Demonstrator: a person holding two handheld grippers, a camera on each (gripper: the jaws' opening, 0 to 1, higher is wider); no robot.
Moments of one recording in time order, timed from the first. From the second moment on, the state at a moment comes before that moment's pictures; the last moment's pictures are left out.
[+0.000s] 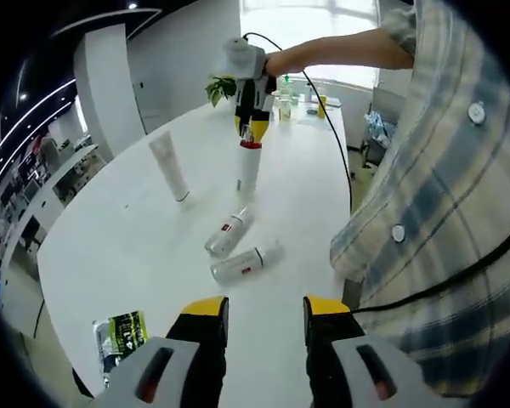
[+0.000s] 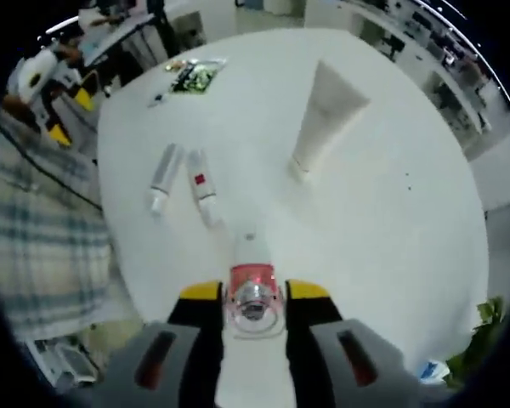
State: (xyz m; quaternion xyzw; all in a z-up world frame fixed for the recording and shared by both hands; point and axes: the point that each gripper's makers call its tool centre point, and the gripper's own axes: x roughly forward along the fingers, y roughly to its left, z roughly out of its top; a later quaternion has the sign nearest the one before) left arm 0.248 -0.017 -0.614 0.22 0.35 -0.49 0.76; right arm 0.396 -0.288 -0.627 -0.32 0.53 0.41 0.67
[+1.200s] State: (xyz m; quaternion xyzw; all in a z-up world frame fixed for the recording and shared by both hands) left arm 0.252 -0.015 -0.617 0.22 0.35 -0.49 0.77; right arm 0.409 -0.256 -0.633 -0.31 0.55 0.46 0.62
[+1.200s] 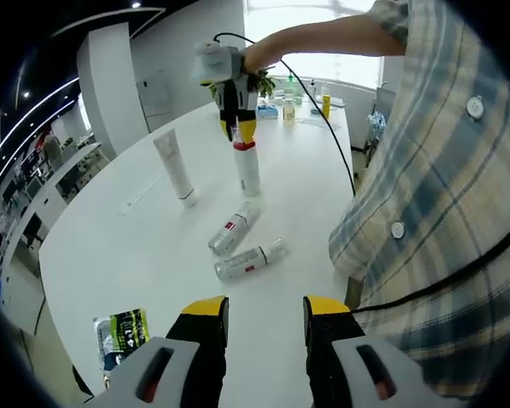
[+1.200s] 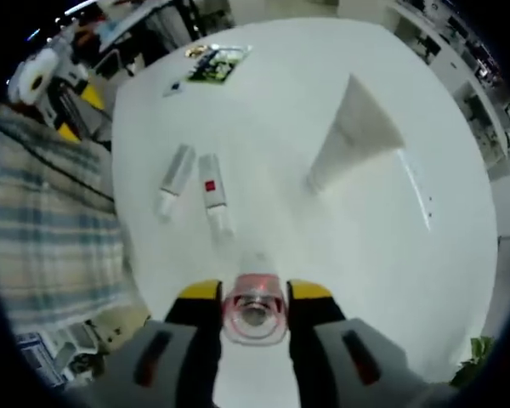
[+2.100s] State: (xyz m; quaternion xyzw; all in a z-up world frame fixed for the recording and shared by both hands) left arm 0.252 -0.023 -0.621 0.23 0.36 -0.50 0.75; right arm 0.408 -0.272 -0.659 0.00 0.37 0.27 0.89
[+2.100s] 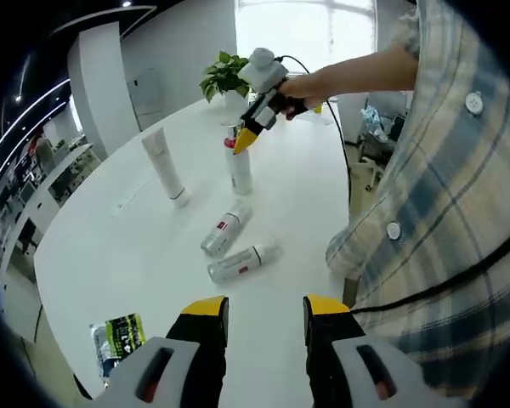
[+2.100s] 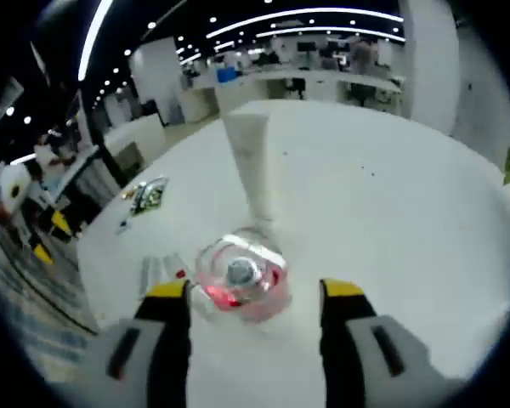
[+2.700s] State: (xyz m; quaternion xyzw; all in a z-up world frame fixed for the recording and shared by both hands) left arm 0.245 -0.018 -0.622 0.24 0.37 -0.50 0.75; right arm 0.421 -0.279 -0.673 0.08 0.30 0.14 0.94
